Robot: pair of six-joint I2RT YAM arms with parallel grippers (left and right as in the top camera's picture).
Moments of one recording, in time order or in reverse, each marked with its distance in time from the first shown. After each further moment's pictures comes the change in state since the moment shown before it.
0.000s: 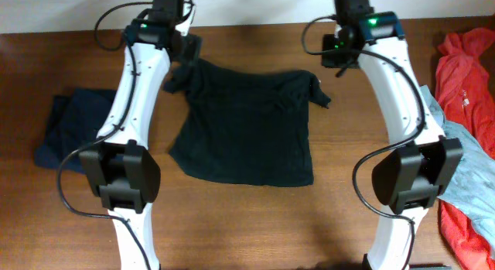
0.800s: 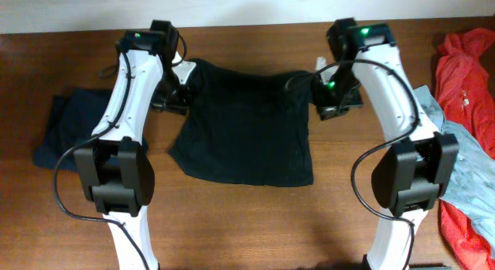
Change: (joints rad) left arm 0.028 -0.031 -0.194 -0.413 0.298 -0.004; right arm 0.037 -0.015 -0.172 -0.331 -0.327 -0.179
